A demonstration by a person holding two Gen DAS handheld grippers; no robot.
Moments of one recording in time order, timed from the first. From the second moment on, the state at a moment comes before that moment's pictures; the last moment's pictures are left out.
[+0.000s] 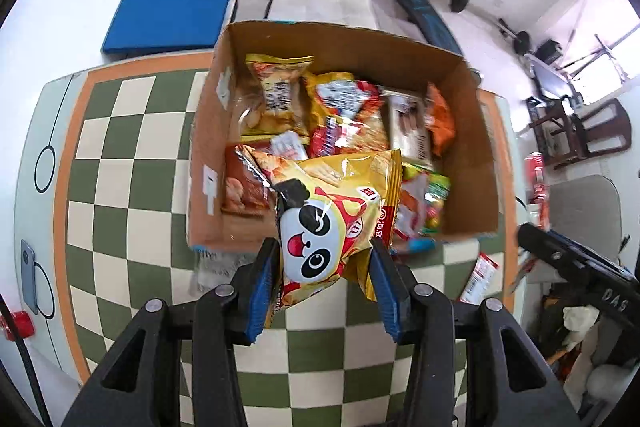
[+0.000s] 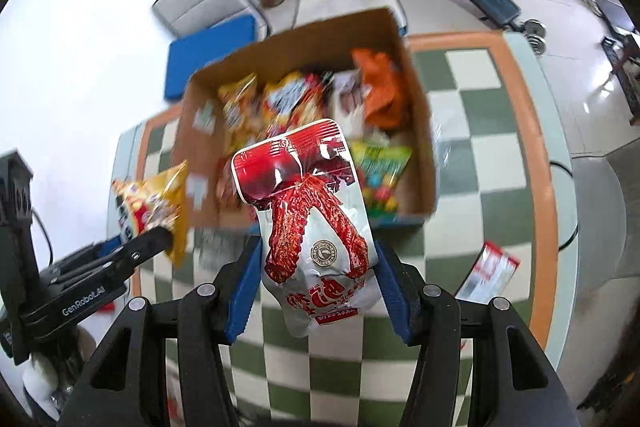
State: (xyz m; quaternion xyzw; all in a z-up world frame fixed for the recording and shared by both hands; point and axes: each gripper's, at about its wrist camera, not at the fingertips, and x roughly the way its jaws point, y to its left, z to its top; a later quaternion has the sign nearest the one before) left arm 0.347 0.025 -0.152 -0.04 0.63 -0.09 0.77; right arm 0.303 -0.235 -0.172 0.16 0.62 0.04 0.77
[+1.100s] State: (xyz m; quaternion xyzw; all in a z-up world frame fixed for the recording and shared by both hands) left arm 0.398 0.058 -0.212 -0.06 0.69 -0.04 0.72; right arm 0.369 -0.250 -0.244 0.17 0.66 -0.03 0.73
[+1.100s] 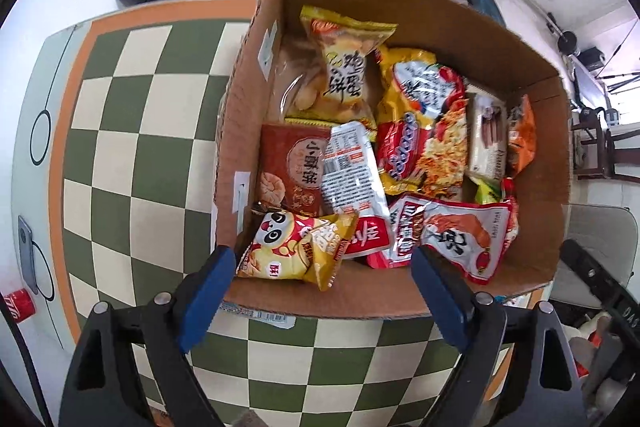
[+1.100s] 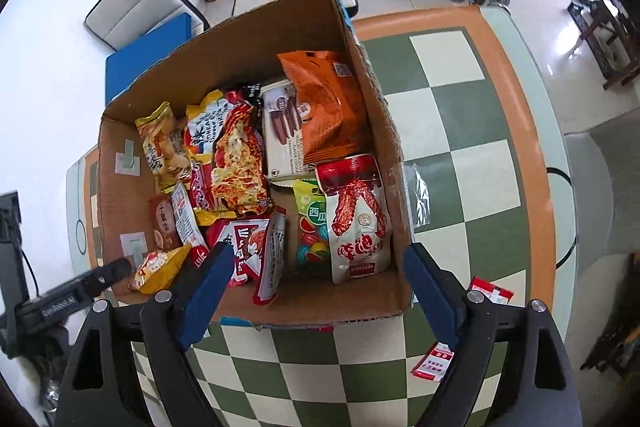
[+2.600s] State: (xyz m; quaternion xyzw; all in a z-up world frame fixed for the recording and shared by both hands) left arm 0.237 0.008 -0.283 -0.01 0.68 0.02 0.73; right arm 0.208 -0.349 -0.346 0.25 0.72 -0.16 0.63
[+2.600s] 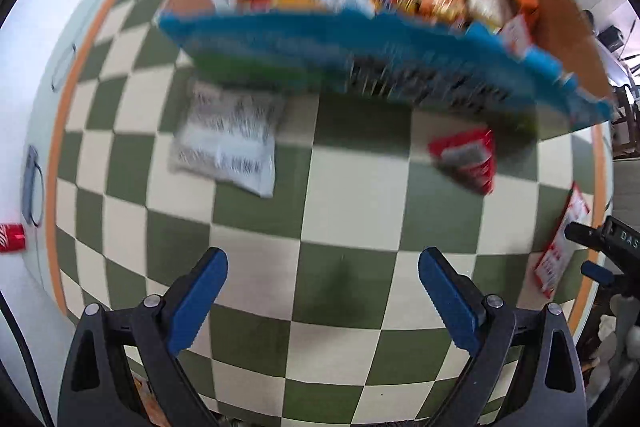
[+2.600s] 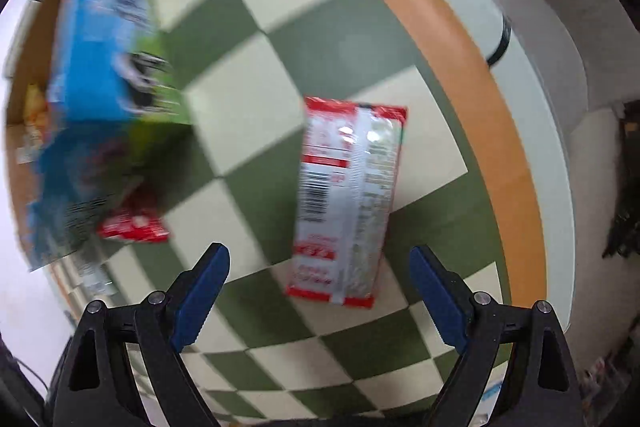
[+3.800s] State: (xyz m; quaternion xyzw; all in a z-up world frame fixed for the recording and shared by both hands) left arm 0.323 0.075 -0.345 -0.01 0.72 -0.01 0.70; right arm 0.226 -0.205 -0.364 0.09 0.74 -0.03 0.66
